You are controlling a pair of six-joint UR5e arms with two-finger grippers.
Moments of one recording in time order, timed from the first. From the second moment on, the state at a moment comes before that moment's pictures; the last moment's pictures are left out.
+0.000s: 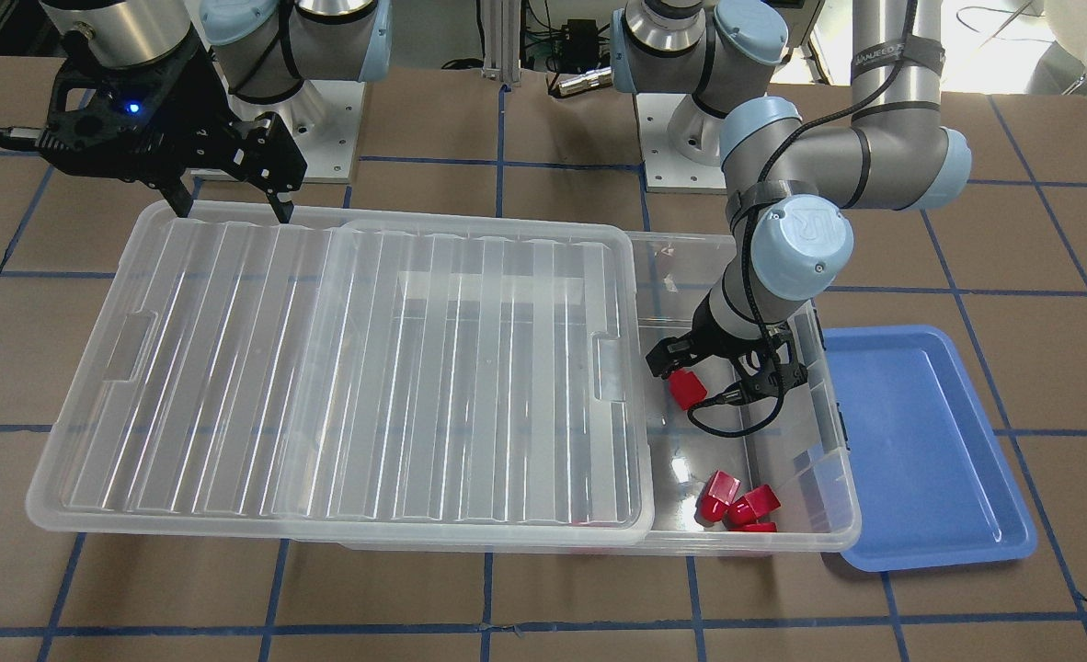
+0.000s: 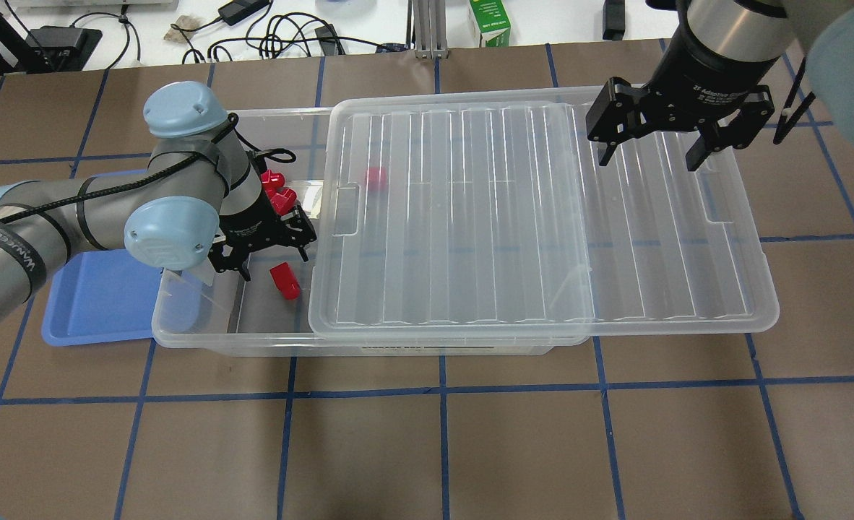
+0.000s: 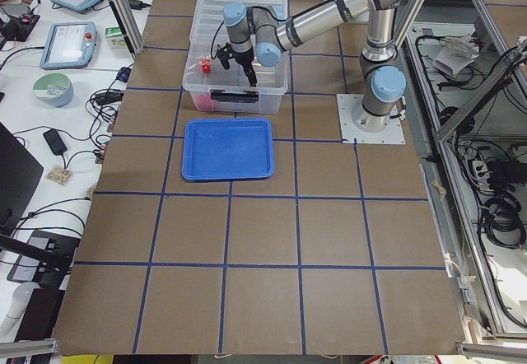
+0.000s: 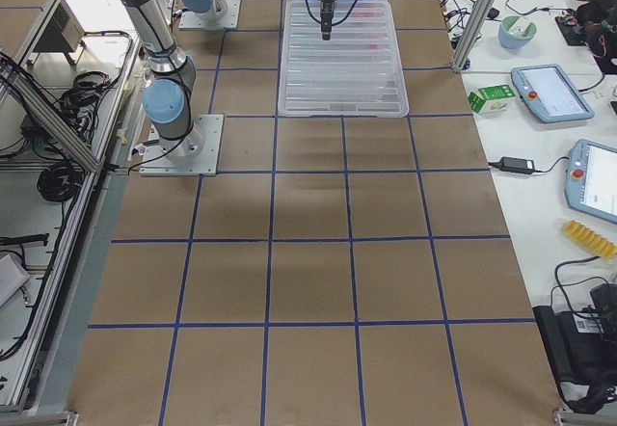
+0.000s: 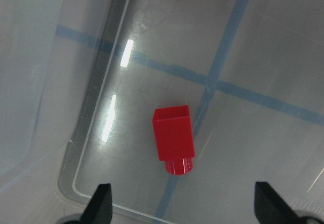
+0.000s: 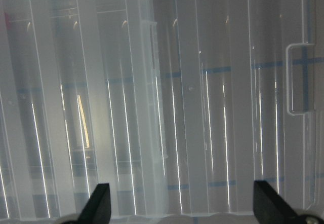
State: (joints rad) left arm -1.54 -1.84 -1.90 -1.12 1.56 -0.33; right arm 1.57 -1.62 1.57 -1.56 -1.52 0.09
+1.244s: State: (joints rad) left arm -1.54 -1.92 -1.99 -0.94 1.57 -0.32; right arm 1.57 -1.62 1.57 -1.56 -1.52 0.10
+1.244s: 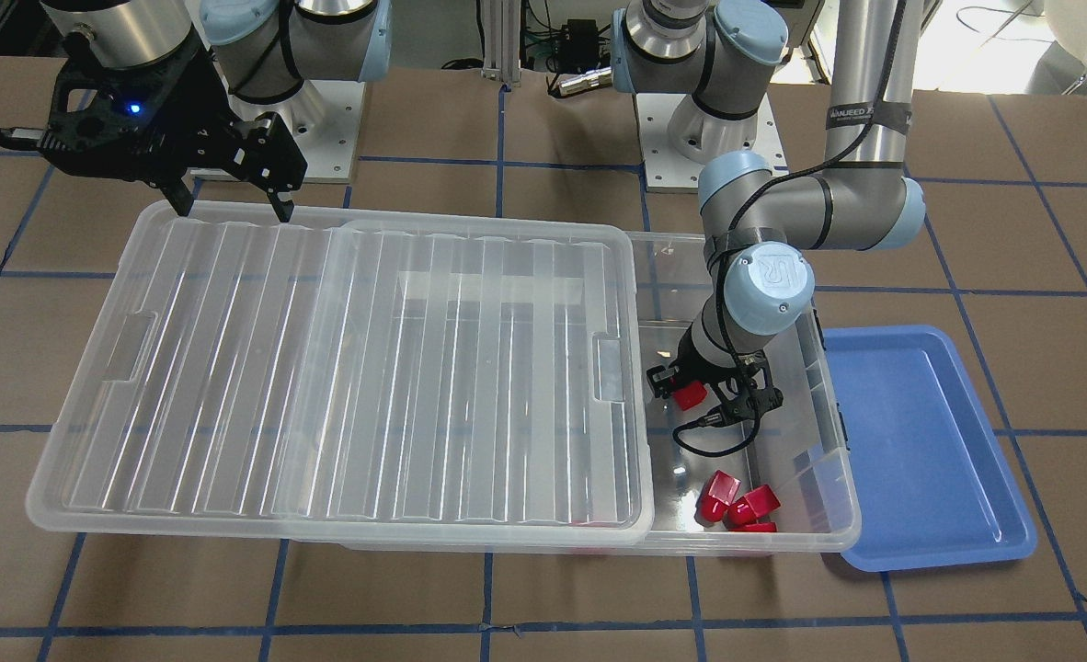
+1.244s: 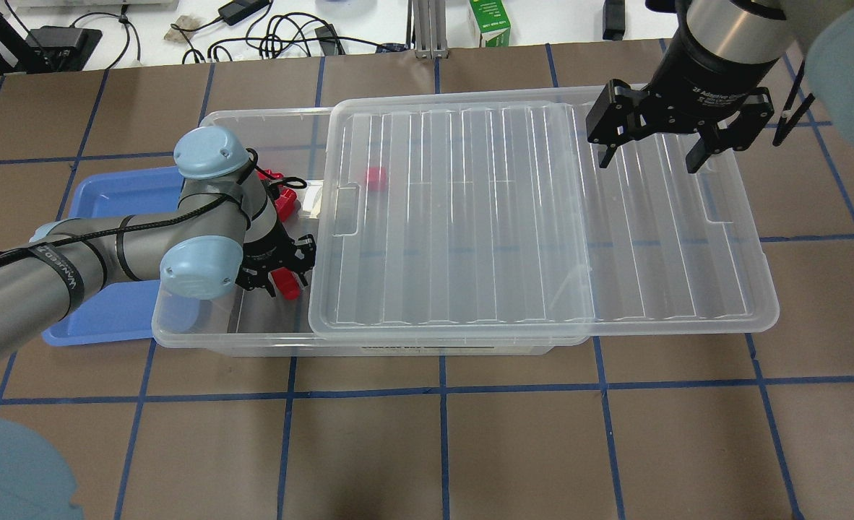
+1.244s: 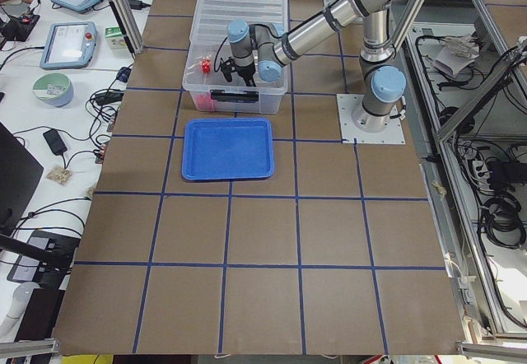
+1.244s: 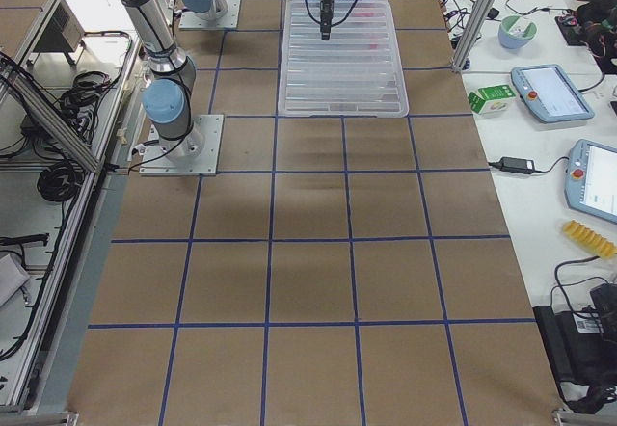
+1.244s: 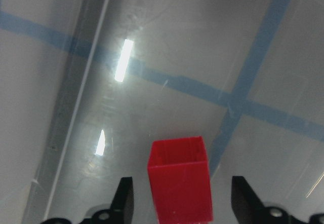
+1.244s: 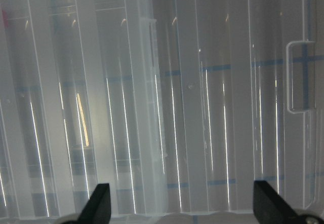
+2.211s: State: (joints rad) left arm -1.52 -1.81 -1.79 -1.14 1.55 -0.23; right arm 1.55 -1.61 1.57 -1.57 -1.55 0.07
